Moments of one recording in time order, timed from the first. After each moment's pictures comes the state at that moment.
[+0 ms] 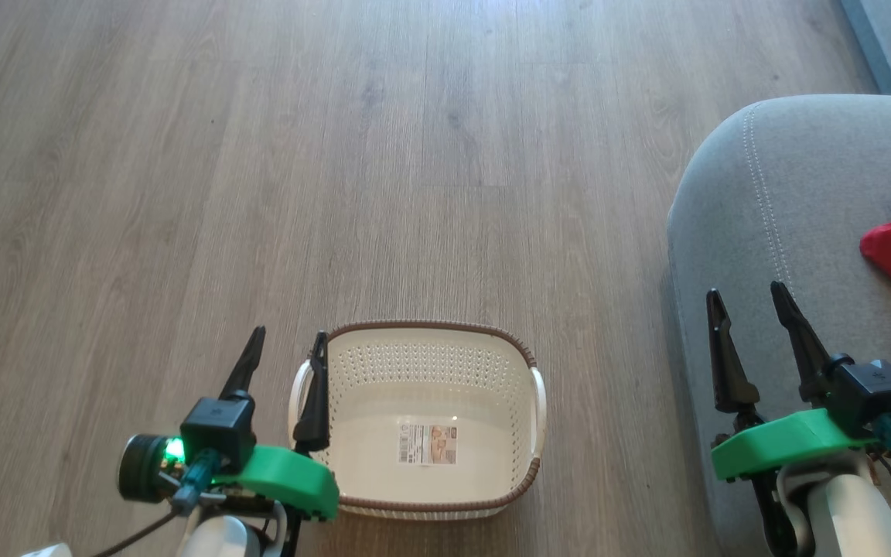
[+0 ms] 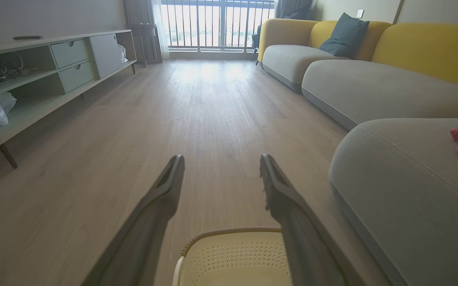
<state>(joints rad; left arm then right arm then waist) -0.04 0.05 -0.25 0.14 -0.15 0.14 -0.26 -0.05 -0.06 -0.03 0.14 0.14 0.13 -0.26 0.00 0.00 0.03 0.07</state>
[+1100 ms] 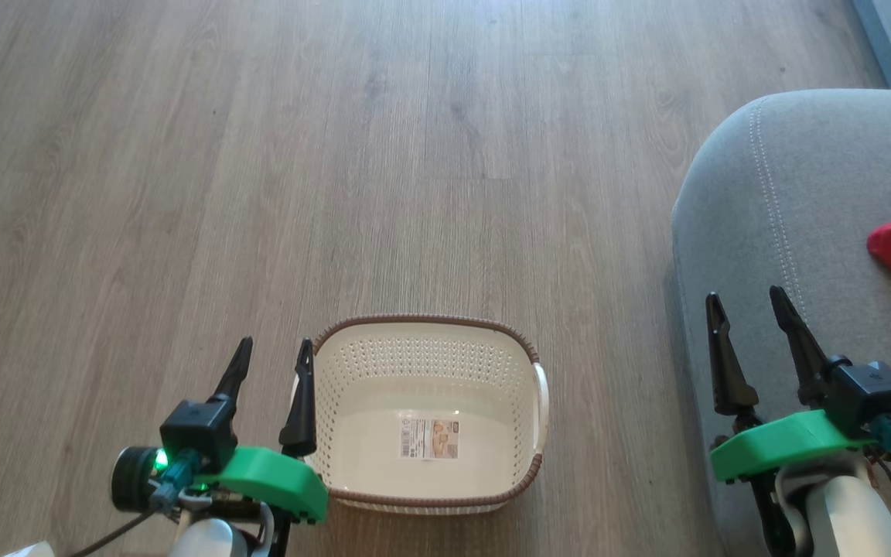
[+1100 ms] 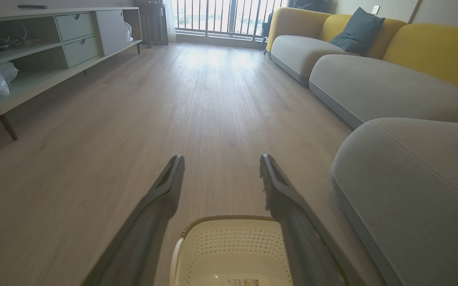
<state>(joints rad) -0.04 0.05 -0.21 0.18 -0.22 0.11 -0.26 -0.05 -0.06 -0.03 0.16 0.14 0.13 -0.26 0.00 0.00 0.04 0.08</state>
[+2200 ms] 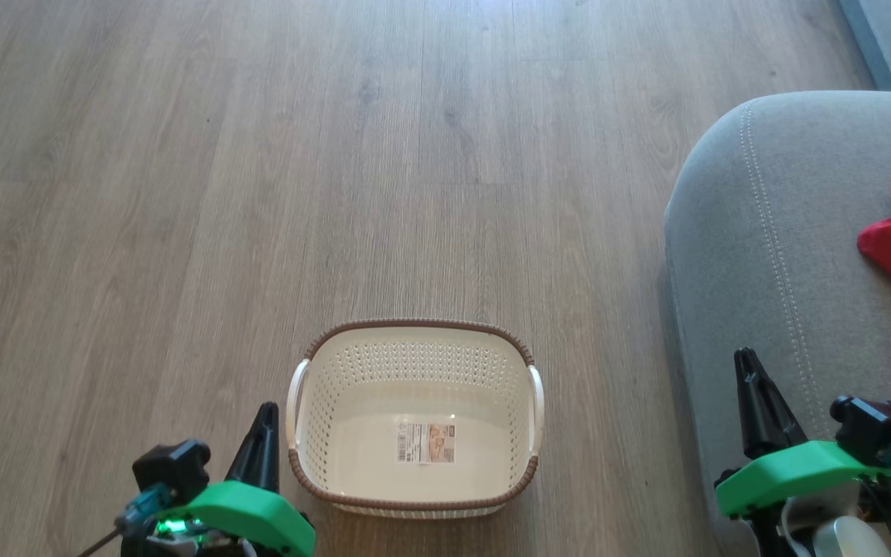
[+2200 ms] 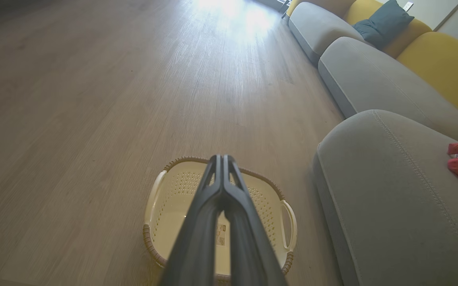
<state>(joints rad) 0.02 0.06 -0.20 0.28 -0.47 0.07 -0.20 0.00 -0.06 -0.04 0.26 0.37 0.13 -0.19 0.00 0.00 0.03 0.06</state>
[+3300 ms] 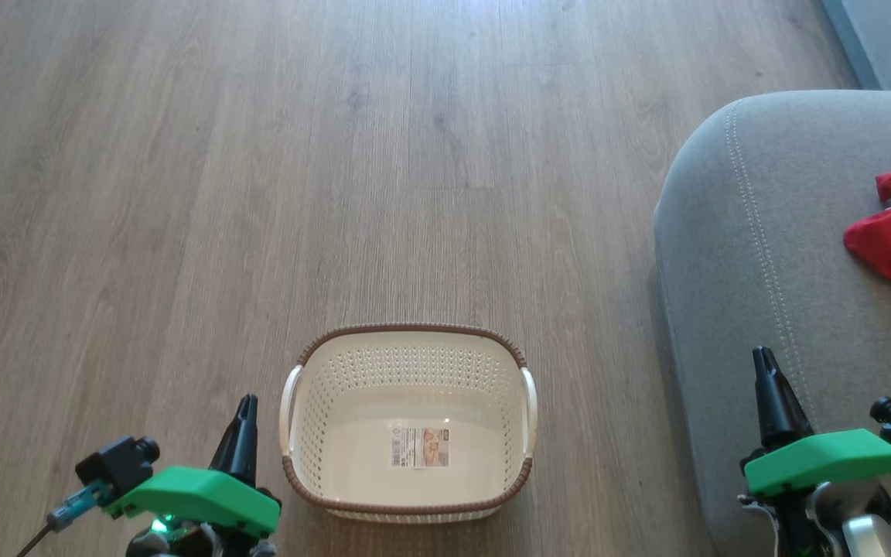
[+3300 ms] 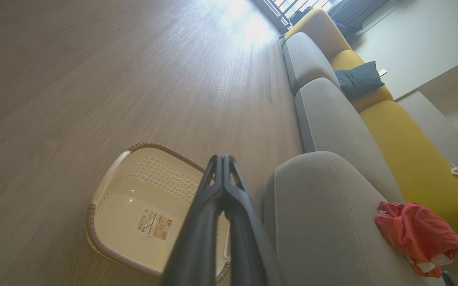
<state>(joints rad) 0.00 0.06 -0.13 0.28 -0.84 0.01 -0.12 -0.01 -0.06 -0.07 0.26 0.76 0.13 -0.10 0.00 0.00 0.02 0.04</state>
